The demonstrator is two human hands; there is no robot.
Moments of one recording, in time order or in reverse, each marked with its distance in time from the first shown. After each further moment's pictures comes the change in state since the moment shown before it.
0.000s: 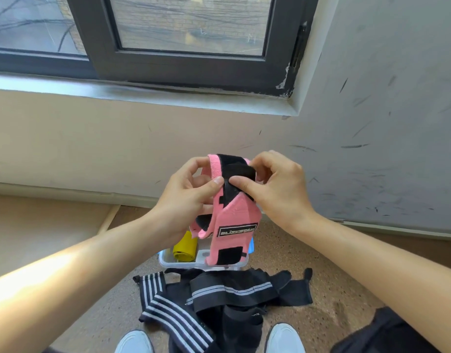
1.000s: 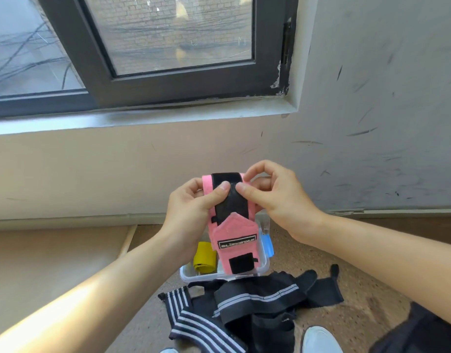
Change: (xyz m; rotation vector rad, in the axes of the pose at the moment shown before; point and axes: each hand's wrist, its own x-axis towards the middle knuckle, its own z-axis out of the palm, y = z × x) left_hand -0.002 0.007 0.007 -0.056 0.195 -0.110; right_hand -0.007 -0.004 0.008 0.608 -0.190 0.391
